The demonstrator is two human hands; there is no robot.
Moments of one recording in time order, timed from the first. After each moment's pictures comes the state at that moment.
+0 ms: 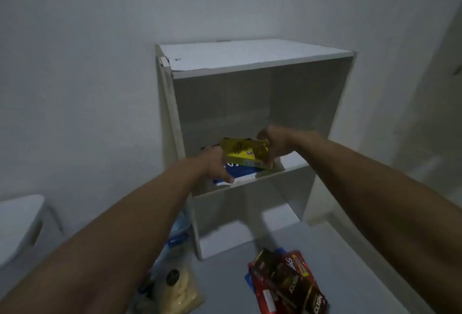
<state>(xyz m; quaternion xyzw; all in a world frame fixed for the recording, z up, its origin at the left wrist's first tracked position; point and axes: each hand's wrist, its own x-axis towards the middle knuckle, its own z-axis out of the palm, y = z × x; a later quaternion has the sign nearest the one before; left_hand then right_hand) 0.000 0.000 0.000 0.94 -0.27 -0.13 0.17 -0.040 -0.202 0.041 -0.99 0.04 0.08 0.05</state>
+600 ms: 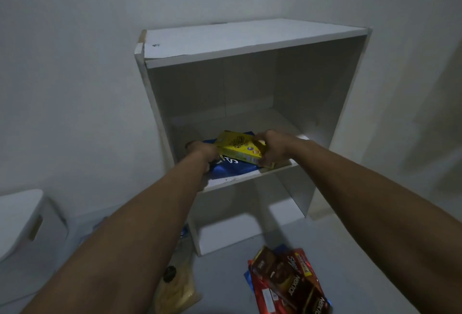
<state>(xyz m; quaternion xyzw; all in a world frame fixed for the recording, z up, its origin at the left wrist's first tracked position) 0.032 -0.029 -0.031 0.80 0.11 -0.12 0.57 -0.022 -0.223 -0.009 -0.99 0.00 0.04 0.10</state>
